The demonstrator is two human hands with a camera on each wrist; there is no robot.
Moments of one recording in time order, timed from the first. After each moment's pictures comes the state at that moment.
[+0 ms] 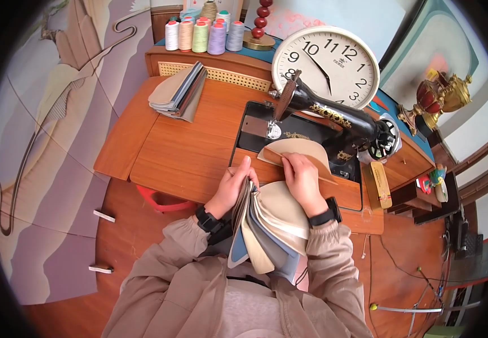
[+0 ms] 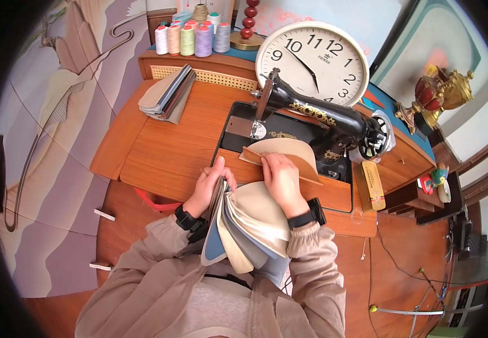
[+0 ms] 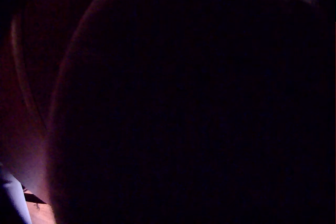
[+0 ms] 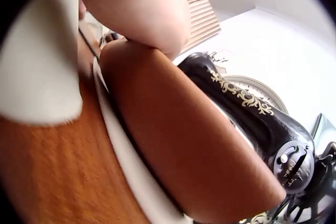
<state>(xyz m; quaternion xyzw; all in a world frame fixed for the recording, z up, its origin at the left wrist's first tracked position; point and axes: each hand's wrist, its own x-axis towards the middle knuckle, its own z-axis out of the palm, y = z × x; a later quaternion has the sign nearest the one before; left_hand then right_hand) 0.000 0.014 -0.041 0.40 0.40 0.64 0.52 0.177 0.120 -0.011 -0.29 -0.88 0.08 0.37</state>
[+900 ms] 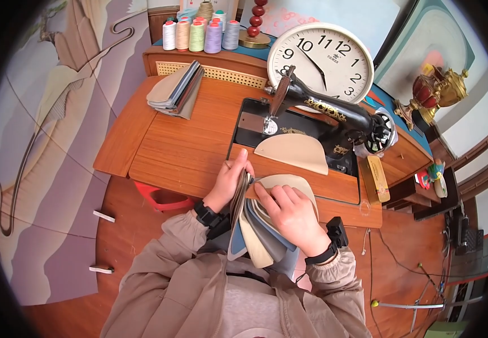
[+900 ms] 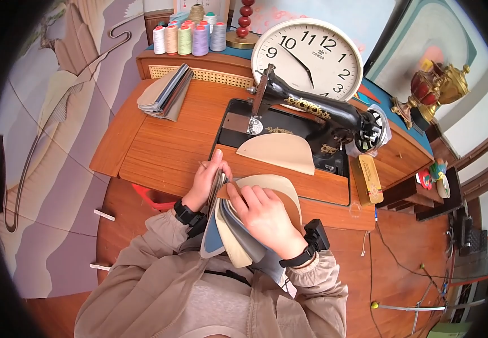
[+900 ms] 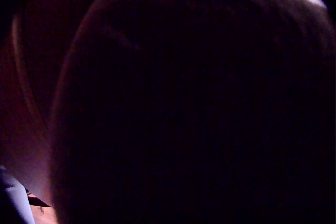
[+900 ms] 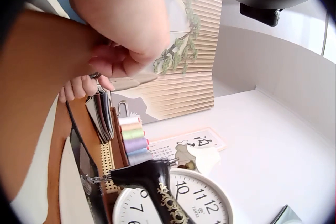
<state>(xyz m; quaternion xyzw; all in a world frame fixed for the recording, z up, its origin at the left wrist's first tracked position) 0.002 0.019 -0.047 0.42 0.46 0.64 0.45 0.192 0.013 0.050 -0.16 -0.96 -0.09 0.23</state>
